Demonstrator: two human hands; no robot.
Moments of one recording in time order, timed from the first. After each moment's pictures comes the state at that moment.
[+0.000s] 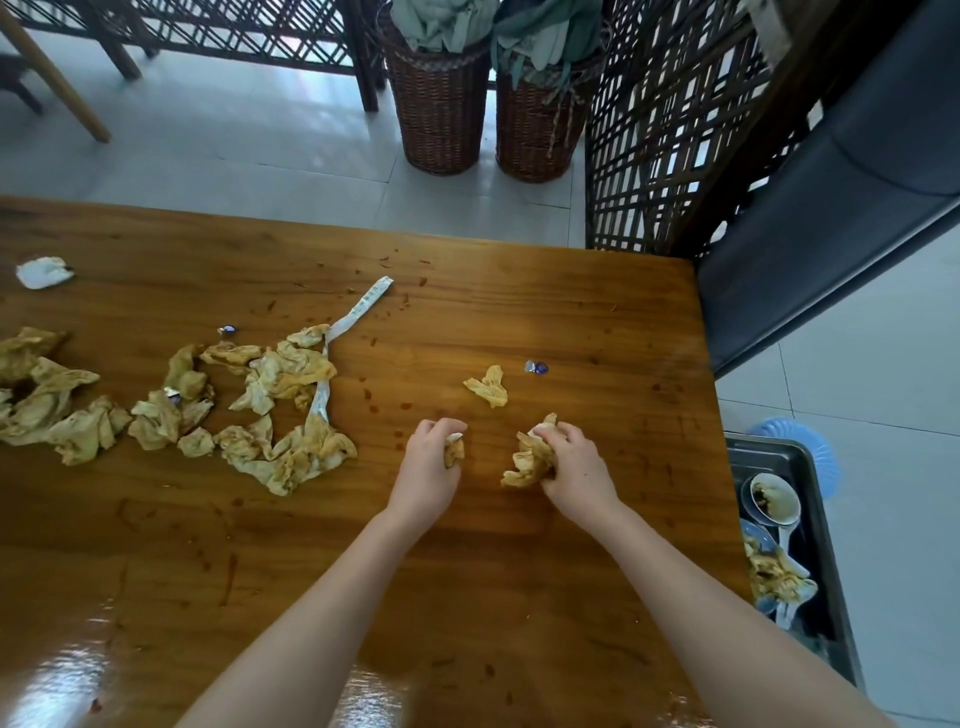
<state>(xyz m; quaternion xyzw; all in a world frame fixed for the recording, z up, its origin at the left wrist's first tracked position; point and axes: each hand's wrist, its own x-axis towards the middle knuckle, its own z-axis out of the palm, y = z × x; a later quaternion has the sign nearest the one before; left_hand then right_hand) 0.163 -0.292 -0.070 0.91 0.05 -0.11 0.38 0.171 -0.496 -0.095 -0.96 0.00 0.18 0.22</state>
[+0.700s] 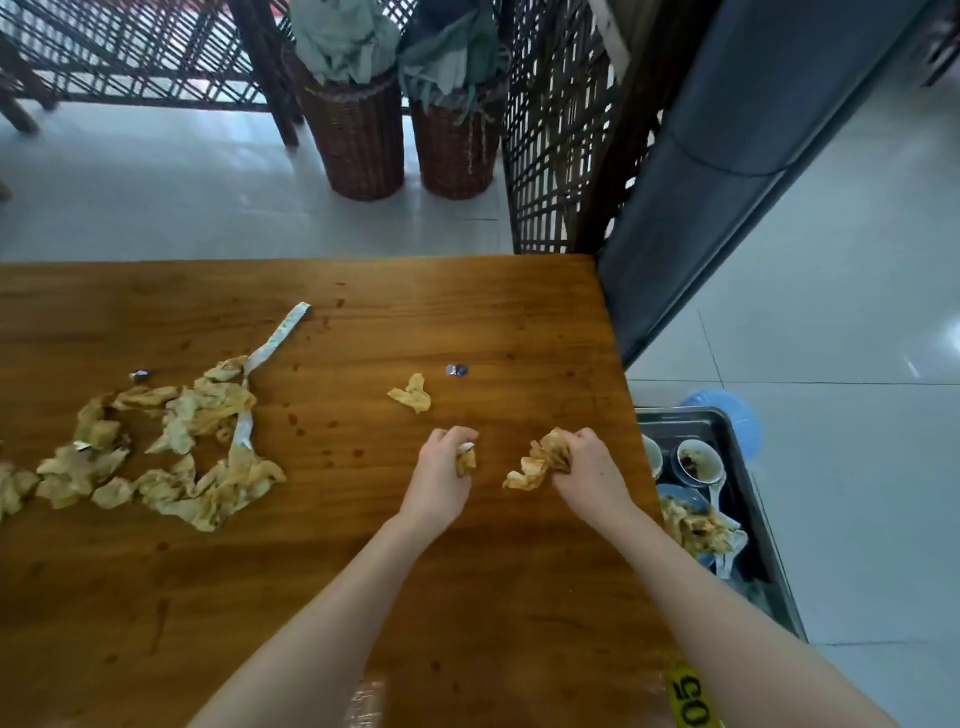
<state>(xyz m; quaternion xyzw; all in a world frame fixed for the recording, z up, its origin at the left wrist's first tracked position) 0.154 -0.385 -0.054 0.91 -0.04 -0.15 0.38 0.132 -0.585 -0.052 -0.96 0.09 0.12 0.25</state>
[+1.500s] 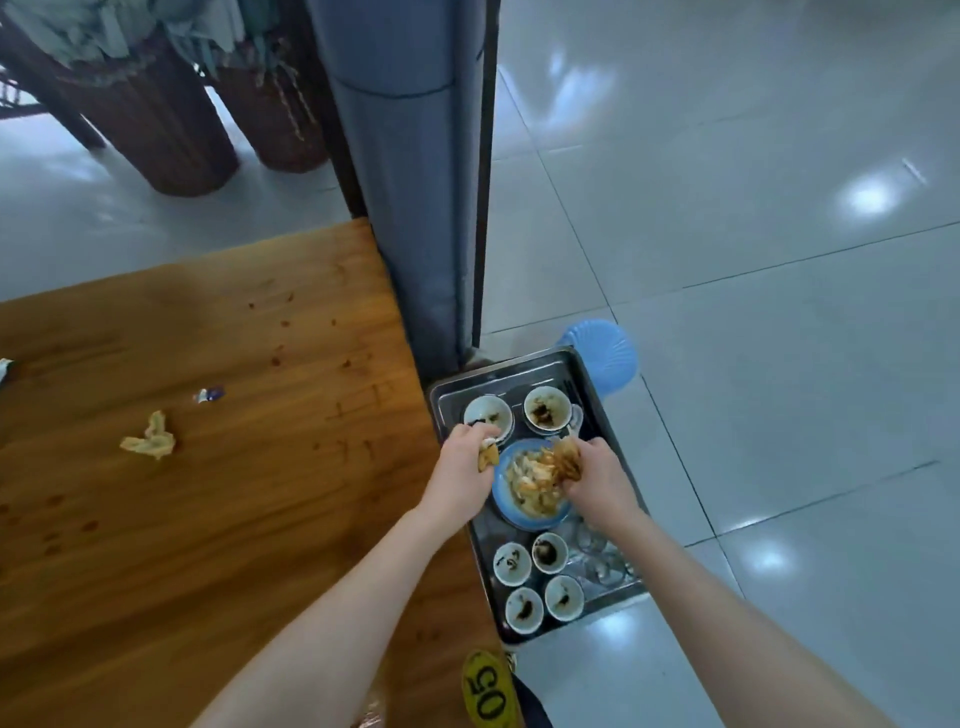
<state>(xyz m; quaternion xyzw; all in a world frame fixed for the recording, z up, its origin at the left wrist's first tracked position) 0.118 -0.675 -0.090 0.87 -0.17 -0.28 0.38 0.040 -0.846 -0.085 -0.89 0.28 0.18 0.31</state>
